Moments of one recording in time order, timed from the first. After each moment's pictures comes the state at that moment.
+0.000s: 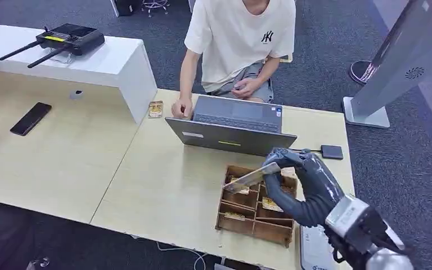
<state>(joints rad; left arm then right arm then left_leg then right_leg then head) -0.02 -0.27 1.47 -0.59 -1.57 -0.28 -0.01 -0.36 -0.20 0.56 -1.82 -0.09 0.16 -0.01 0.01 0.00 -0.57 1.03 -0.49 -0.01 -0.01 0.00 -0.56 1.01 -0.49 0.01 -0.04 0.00</state>
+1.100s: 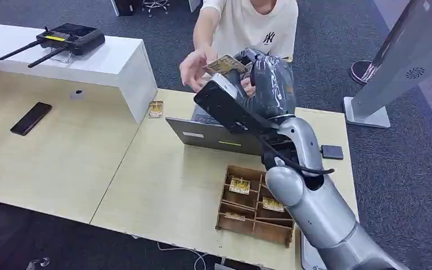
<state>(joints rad) -0.06 -0.16 1.17 -0.34 -1.57 -0.10 0.06 -0.80 0.15 0.71 -1.24 0.73 -0.27 0.29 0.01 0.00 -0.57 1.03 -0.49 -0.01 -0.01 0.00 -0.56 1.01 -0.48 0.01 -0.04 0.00</state>
